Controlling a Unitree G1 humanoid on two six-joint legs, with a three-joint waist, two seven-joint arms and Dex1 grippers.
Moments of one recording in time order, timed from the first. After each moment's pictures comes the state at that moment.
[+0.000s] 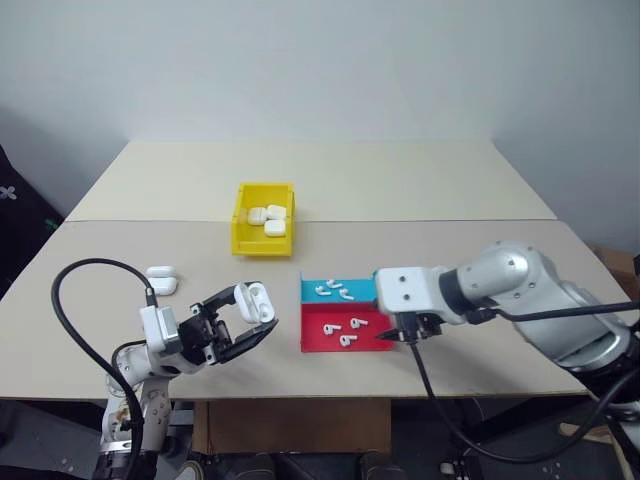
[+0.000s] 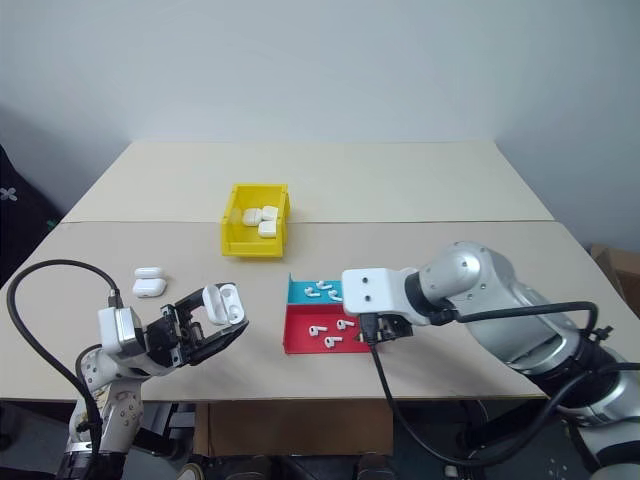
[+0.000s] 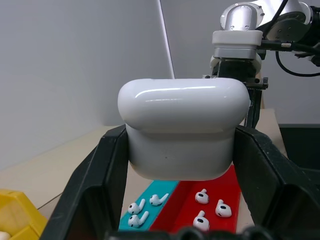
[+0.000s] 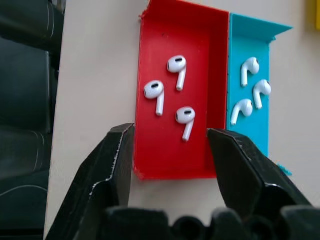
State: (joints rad) left arm -0.08 0.37 0.18 -0.05 -0.62 -0.28 -1.26; right arm -0.81 -0.92 0.55 -0.52 0.08 0.77 1.20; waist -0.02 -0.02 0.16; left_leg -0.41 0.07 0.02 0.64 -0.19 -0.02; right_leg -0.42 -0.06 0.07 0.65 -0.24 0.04
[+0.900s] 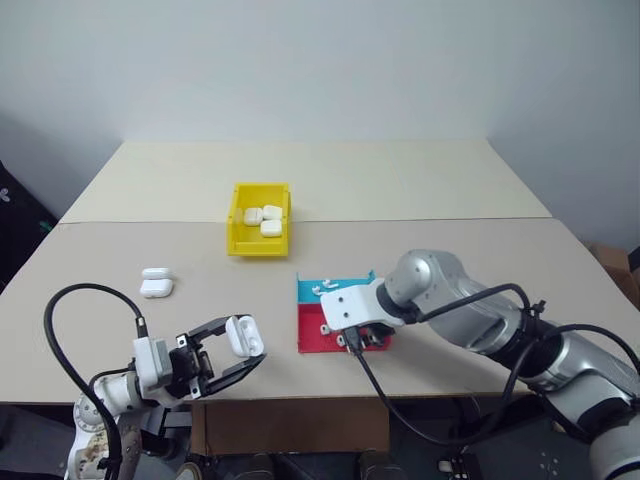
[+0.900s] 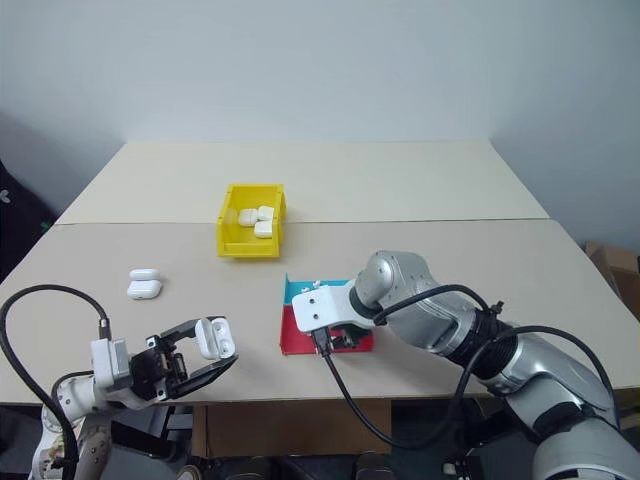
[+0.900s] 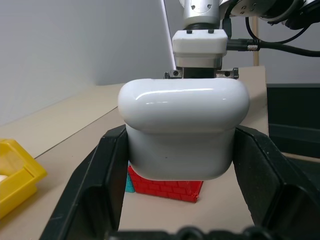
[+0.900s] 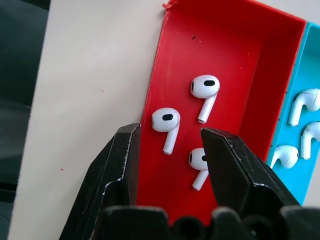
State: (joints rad) left arm 0.10 0.48 0.18 -0.13 -0.56 -0.33 -1.23; right arm -0.97 -0.69 0.81 -0.26 -0.14 0.72 1.28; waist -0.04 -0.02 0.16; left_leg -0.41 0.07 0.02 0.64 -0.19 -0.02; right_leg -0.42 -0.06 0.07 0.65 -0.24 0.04
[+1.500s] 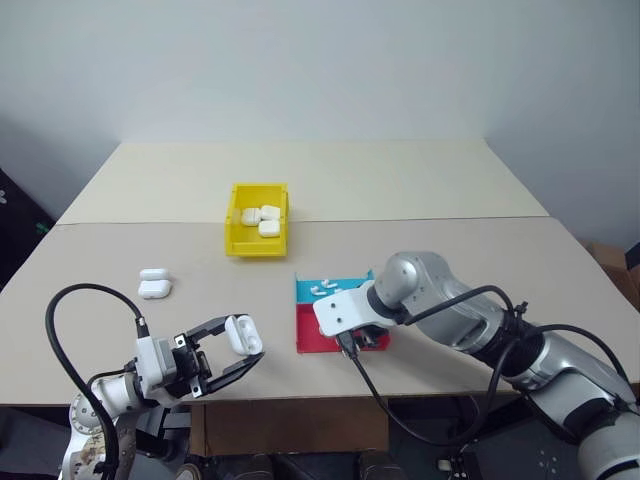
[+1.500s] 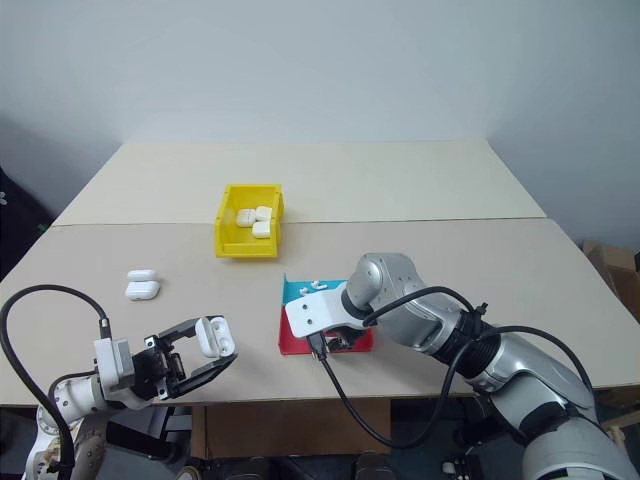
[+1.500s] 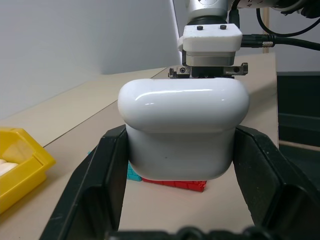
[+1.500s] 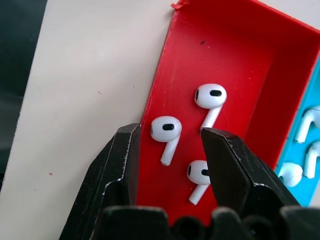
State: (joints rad) left arm 0.12 0.50 0.18 -0.14 -0.53 -0.32 -1.16; right arm -0.95 -0.63 0.82 -0.20 -0.22 0.63 1.34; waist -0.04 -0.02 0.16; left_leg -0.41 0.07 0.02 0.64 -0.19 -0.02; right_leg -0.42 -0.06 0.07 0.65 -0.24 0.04
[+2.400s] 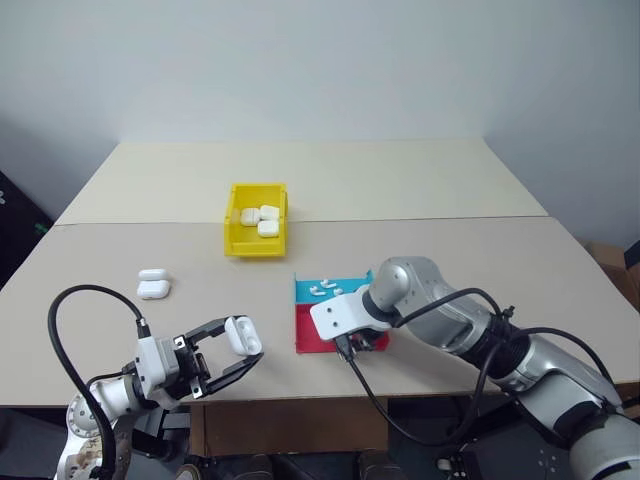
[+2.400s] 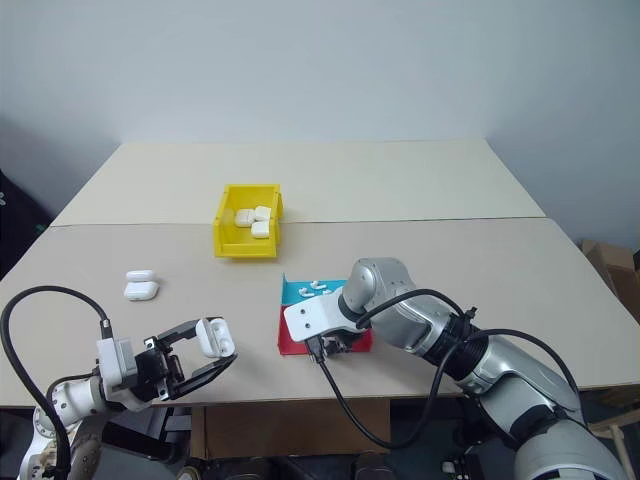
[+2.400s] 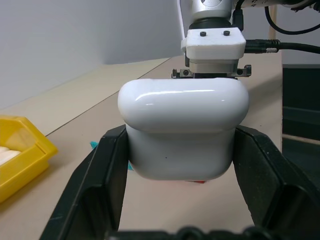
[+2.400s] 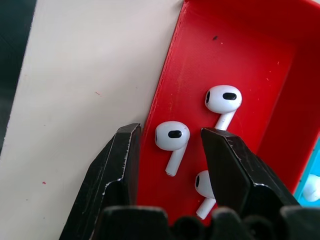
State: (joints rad) left arm 0.15 0.53 0.17 -0.17 -0.51 -0.30 -1.11; right arm -0.94 -0.58 0.82 -0.12 -0.28 0.58 1.35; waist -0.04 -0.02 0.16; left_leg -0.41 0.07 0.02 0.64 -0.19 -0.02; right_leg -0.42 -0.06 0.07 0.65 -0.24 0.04
